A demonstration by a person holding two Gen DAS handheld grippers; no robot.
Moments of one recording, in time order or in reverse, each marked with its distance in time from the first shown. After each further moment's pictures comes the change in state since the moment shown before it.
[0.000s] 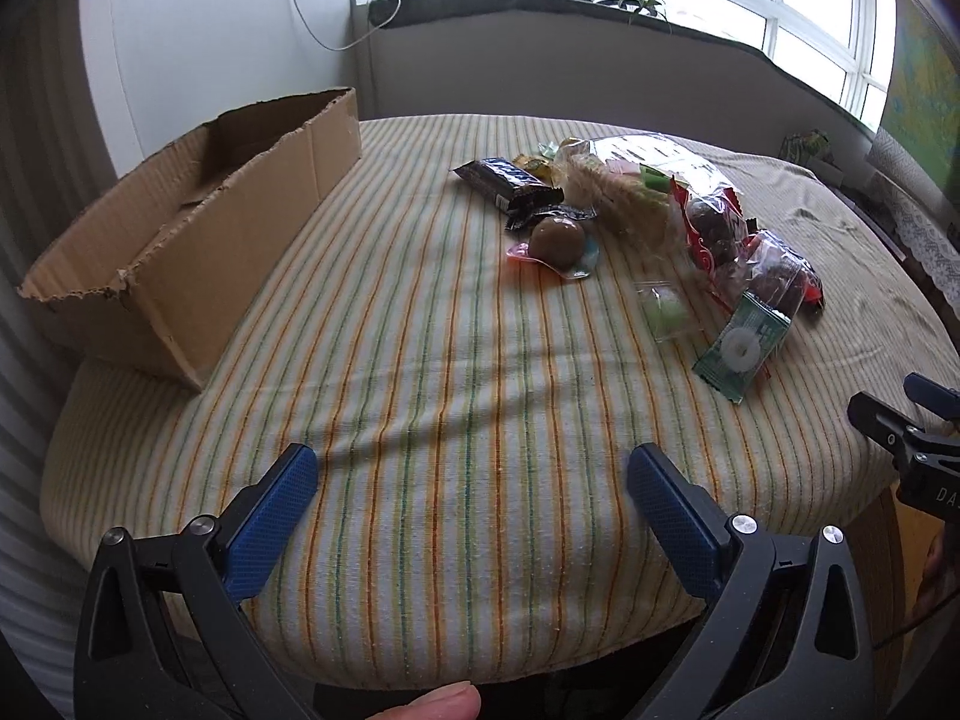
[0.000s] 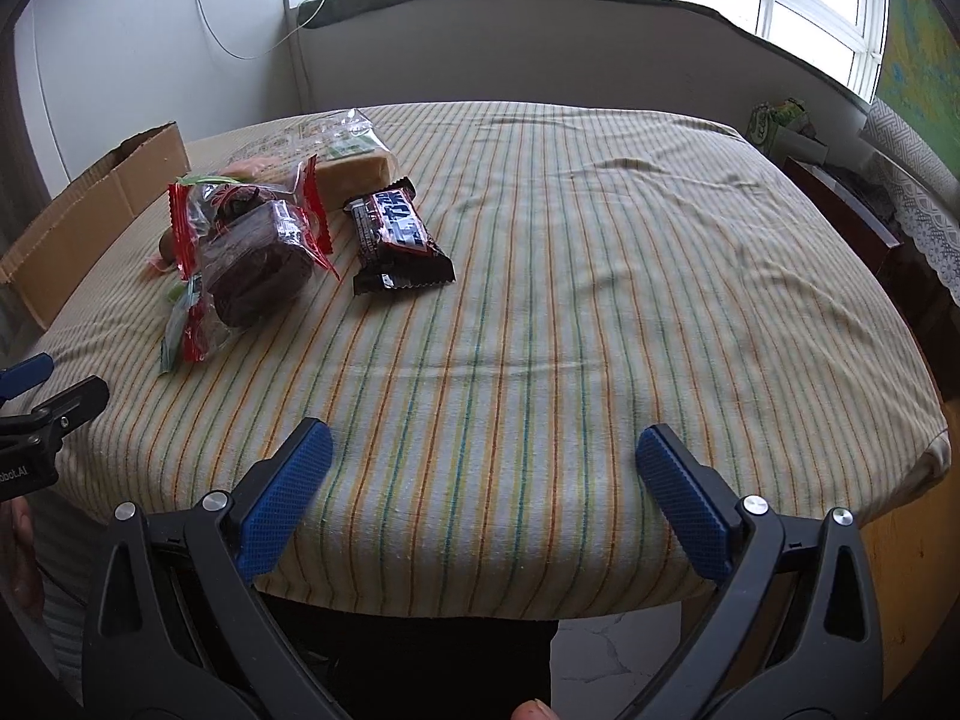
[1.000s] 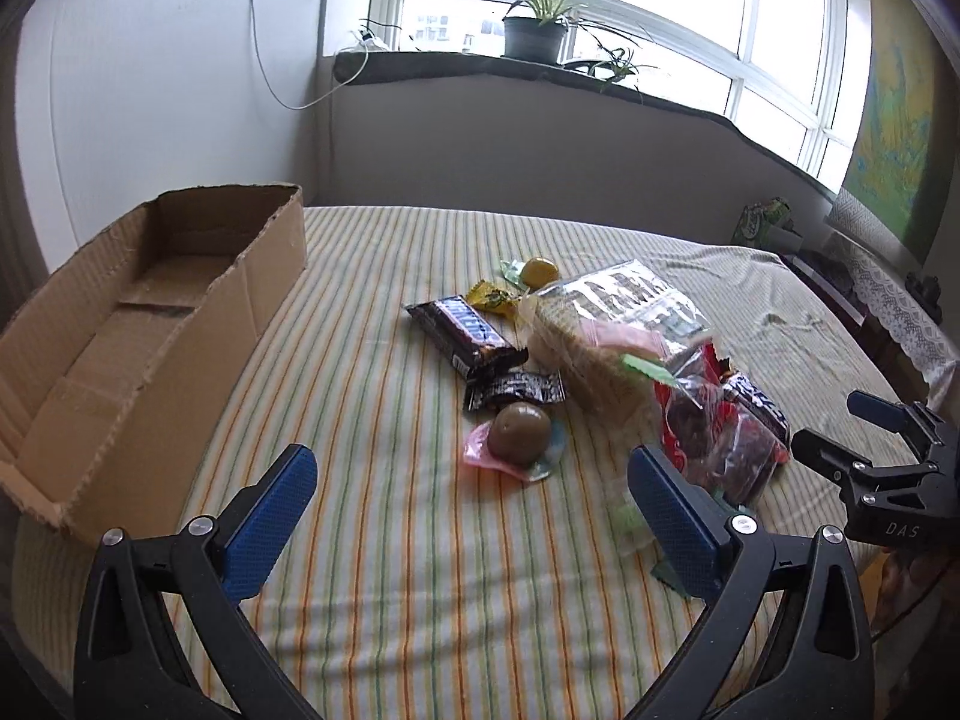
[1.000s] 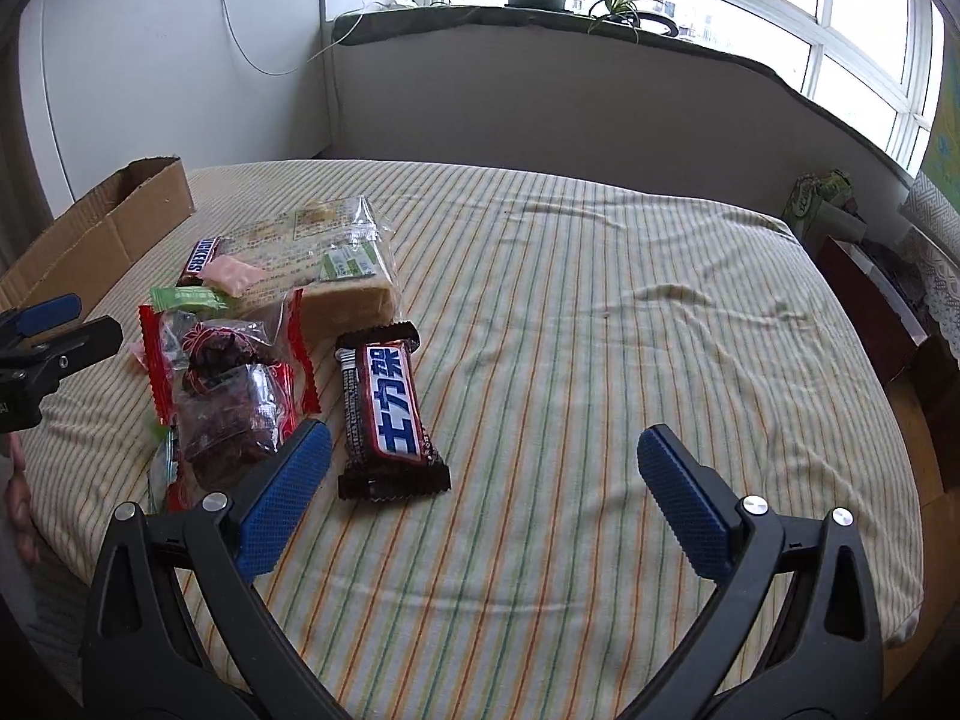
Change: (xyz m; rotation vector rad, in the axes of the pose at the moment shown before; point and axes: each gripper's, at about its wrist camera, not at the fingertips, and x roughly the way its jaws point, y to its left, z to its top) left arm 0.016 -0.001 0.076 -0.009 -0.123 -0.140; right arm 0.027 0.004 0.087 -0.121 -0.026 0.052
